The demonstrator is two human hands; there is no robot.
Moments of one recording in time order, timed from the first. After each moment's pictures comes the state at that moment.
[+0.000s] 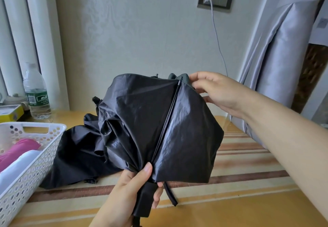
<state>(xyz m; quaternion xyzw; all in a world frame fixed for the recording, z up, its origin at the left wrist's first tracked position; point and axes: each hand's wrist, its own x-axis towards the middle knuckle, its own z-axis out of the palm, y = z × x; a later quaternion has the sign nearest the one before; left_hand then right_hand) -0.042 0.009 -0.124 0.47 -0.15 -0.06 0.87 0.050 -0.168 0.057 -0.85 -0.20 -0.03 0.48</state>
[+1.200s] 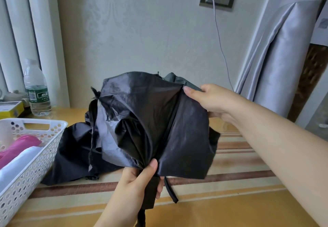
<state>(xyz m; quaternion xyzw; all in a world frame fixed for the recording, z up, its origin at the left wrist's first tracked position) -0.043 0.000 -0.122 0.56 -0.04 0.01 0.83 0.062 -0.161 0.032 -0.89 -0.07 -0.04 0.44</state>
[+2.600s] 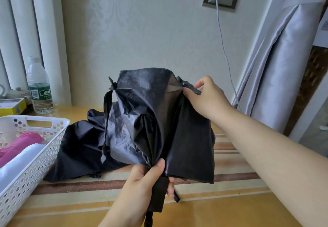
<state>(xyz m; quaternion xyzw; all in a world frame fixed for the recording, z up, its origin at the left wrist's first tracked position) -0.047 -0.005 -0.118 0.55 -0.08 -0.01 0.83 0.063 -0.147 0.022 -0.91 -0.06 -0.19 0.35</state>
